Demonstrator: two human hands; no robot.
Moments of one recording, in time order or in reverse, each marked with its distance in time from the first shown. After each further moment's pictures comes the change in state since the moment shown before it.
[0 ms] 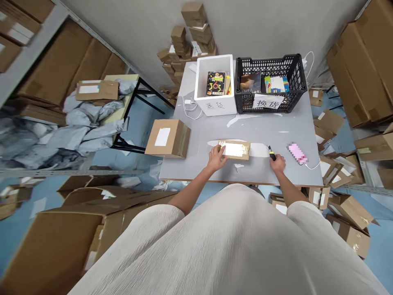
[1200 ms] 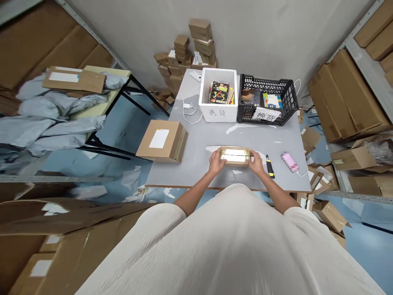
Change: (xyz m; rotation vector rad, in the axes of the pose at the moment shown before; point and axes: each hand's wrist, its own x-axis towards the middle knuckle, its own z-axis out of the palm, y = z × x) left_hand 0.011 -0.011 0.011 -0.360 0.153 -0.066; right_hand -0.062 -0.141 -0.004 0.153 -0.130 -0.598
